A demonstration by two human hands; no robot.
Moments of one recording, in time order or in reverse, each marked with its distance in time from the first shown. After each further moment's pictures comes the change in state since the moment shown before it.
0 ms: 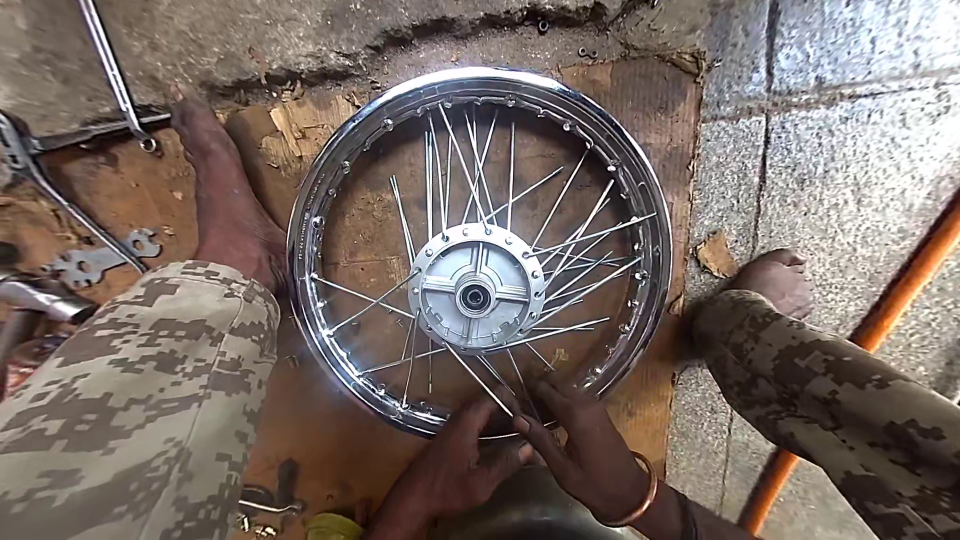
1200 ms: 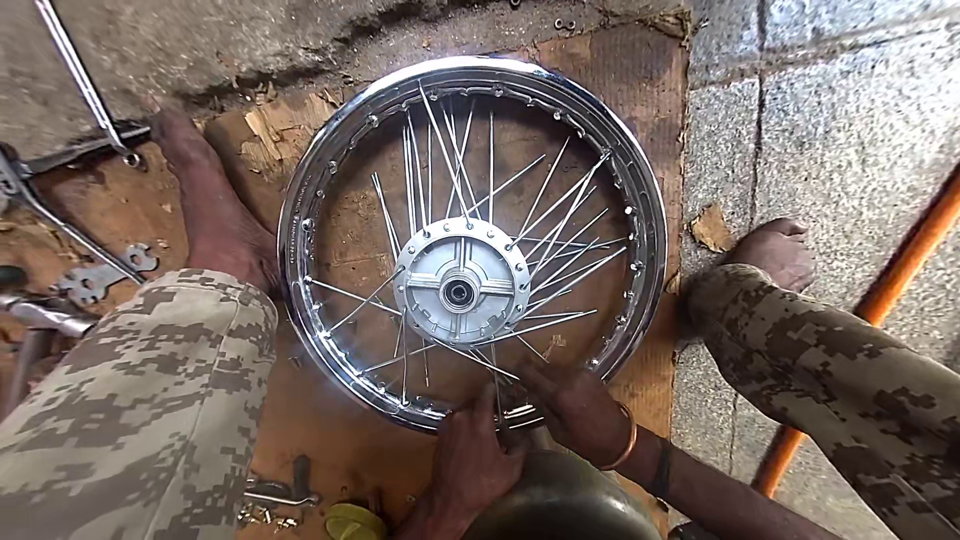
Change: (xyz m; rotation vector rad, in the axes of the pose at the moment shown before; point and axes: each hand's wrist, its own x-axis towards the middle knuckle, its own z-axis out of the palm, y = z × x) left_hand 0.001 -0.006 0.045 0.922 0.490 -0.141; right_hand 0.013 0.030 0.006 -0.324 0.043 -0.340
